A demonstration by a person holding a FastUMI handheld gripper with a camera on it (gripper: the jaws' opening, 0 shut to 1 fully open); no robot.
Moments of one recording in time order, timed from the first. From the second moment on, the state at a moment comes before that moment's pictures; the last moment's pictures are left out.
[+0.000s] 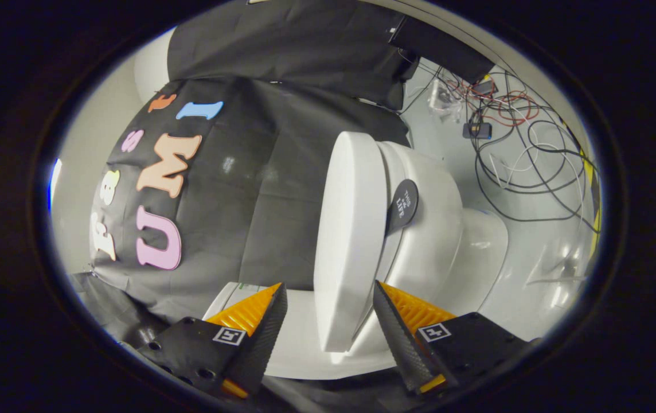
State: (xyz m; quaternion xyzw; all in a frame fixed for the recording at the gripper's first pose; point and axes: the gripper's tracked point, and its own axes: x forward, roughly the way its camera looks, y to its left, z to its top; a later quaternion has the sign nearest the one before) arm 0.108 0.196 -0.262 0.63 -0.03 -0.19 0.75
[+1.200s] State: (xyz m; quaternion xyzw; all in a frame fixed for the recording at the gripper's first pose) arm 0.094 0.114 -0.318 0.68 0.00 -0.29 0.68
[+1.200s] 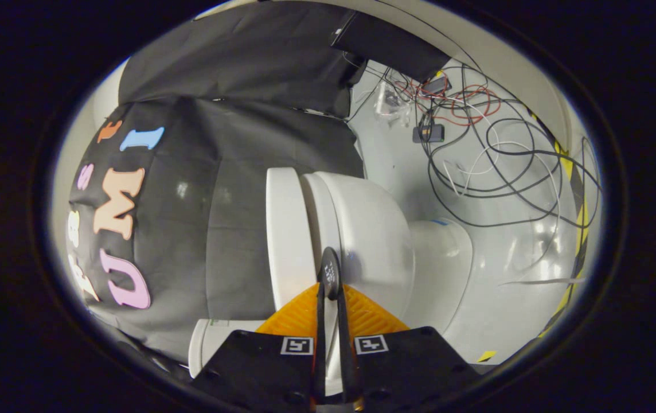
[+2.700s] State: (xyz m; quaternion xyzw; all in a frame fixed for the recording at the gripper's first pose) arm 0.134 0.176 -0.110 0.38 0.02 -0.21 0.90
